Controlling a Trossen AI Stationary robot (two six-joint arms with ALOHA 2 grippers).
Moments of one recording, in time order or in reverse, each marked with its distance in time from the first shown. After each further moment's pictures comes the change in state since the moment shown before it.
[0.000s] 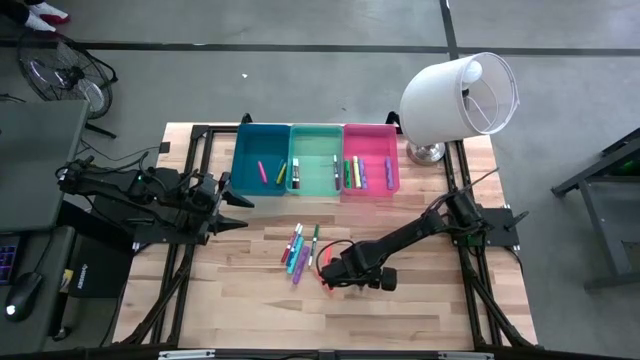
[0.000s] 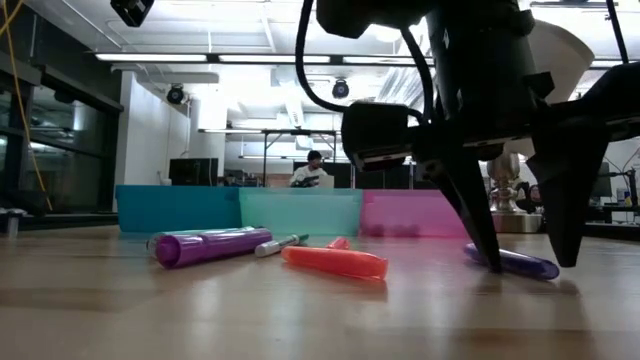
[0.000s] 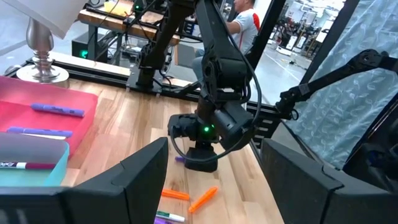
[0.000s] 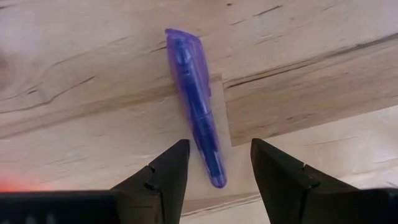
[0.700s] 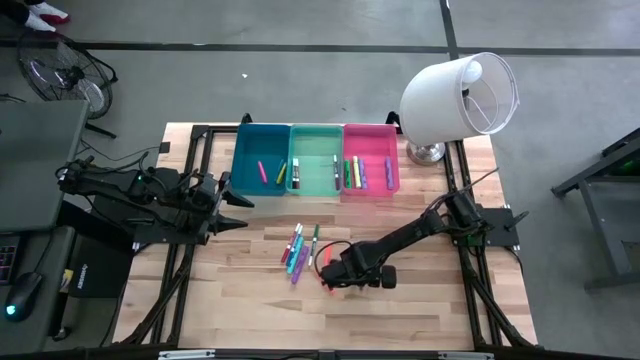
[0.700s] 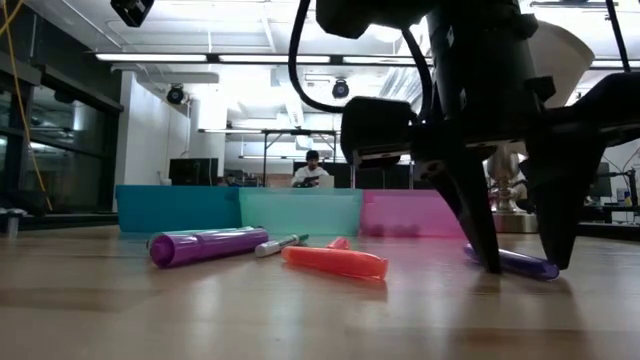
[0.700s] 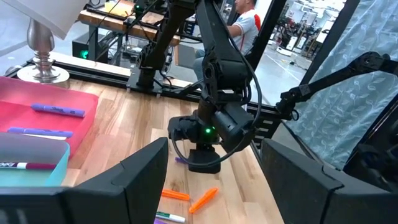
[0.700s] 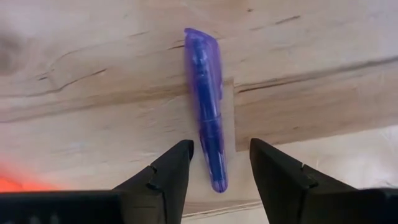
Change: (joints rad) left arm 0.000 0.000 0.000 0.001 -0.001 0.000; right arm 0.002 0.025 0.001 -0.009 0.039 -0.096
